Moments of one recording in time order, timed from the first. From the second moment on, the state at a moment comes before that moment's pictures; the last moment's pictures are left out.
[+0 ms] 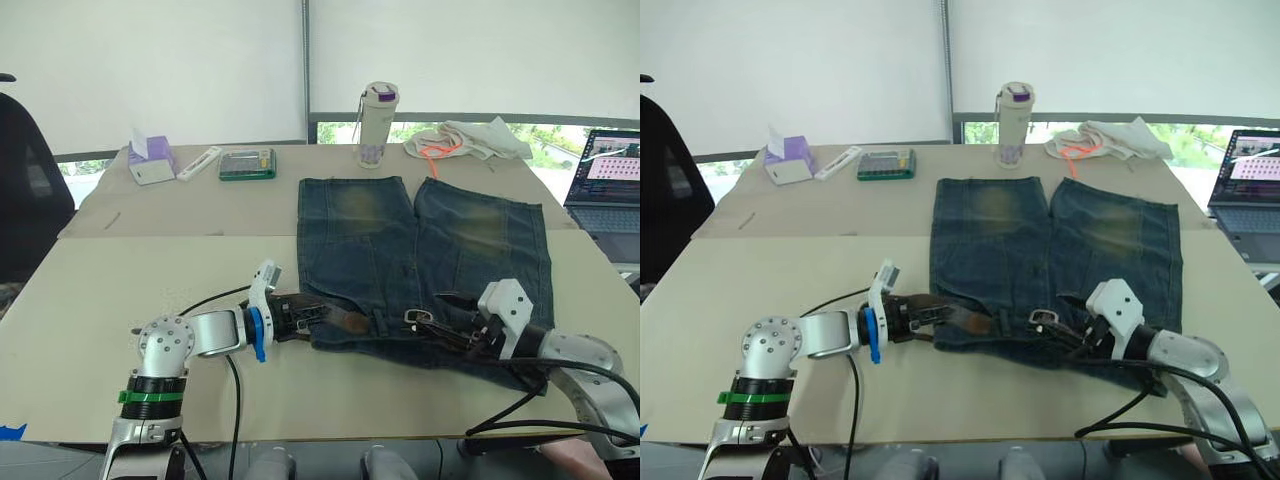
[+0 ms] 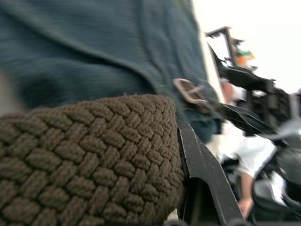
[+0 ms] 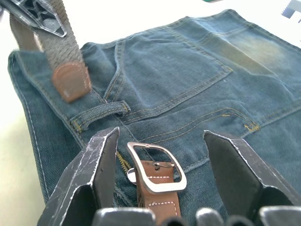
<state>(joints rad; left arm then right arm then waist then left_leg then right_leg) -0.40 0.32 0.13 -0.07 -1.34 1.28 0.02 0.04 -0.80 -0.09 -0.30 0.40 0.19 0.79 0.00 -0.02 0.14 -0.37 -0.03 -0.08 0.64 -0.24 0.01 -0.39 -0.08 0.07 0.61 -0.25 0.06</state>
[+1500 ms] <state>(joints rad) -0.30 -0.03 -0.04 -0.06 -1.31 1.05 0.32 -0.07 -0.69 -0.09 -0.47 0.64 1.02 0.56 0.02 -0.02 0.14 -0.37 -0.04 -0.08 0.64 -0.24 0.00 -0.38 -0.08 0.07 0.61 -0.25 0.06</state>
